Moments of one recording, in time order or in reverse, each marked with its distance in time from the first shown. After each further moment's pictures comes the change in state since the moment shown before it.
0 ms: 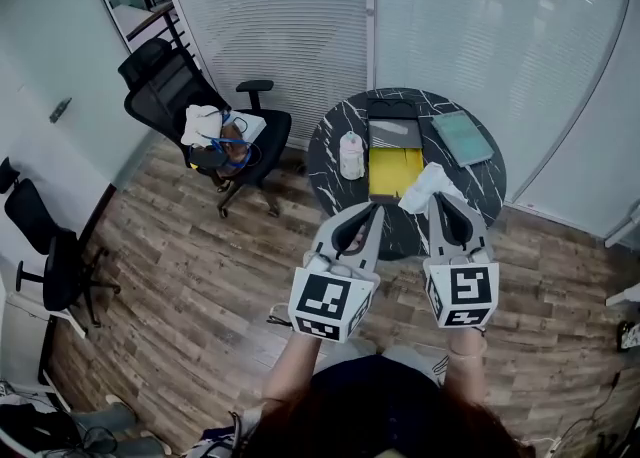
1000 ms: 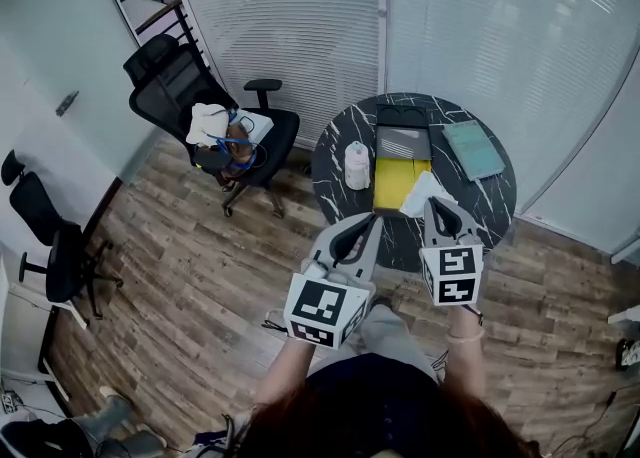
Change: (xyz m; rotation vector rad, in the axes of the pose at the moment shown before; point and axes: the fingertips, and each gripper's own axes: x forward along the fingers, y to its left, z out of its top) left arm 0.033 0.024 -0.019 -0.020 0.068 0.023; right arm 0.085 -0.023 -0.086 -0.023 0.211 0.066
